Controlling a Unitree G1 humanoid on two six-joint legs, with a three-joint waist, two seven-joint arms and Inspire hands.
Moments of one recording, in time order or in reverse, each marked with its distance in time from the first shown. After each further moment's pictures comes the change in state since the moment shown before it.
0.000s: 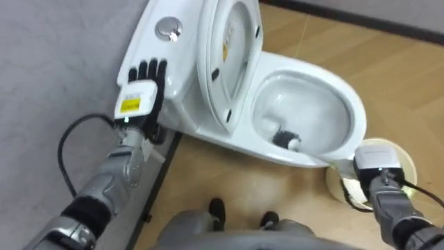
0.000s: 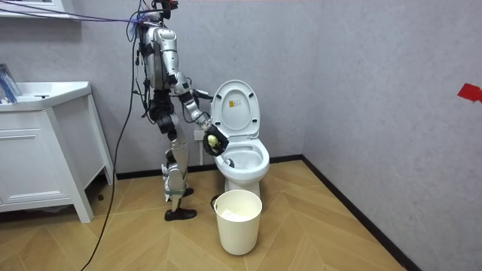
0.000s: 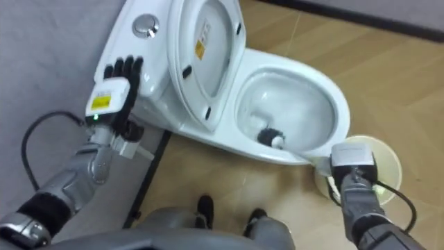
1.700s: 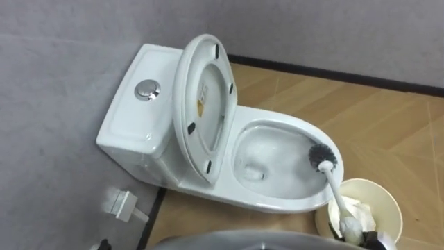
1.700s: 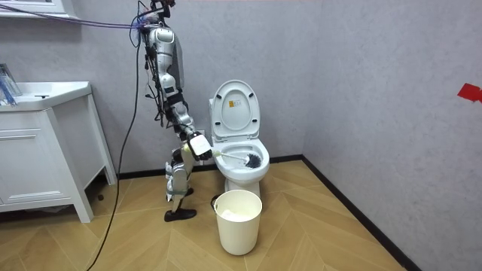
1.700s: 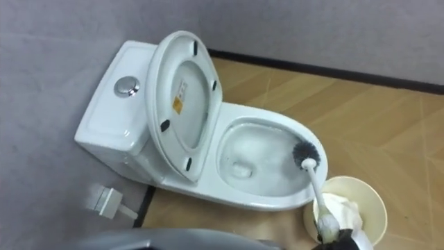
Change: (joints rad) left arm 0.278 -0.176 0.529 0.368 -0.359 0.123 -0.363; right arm 0.287 0.256 -0.643 -0.082 0.602 -0.175 -0.096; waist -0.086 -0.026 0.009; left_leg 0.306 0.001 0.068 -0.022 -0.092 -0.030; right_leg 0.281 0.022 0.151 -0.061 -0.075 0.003
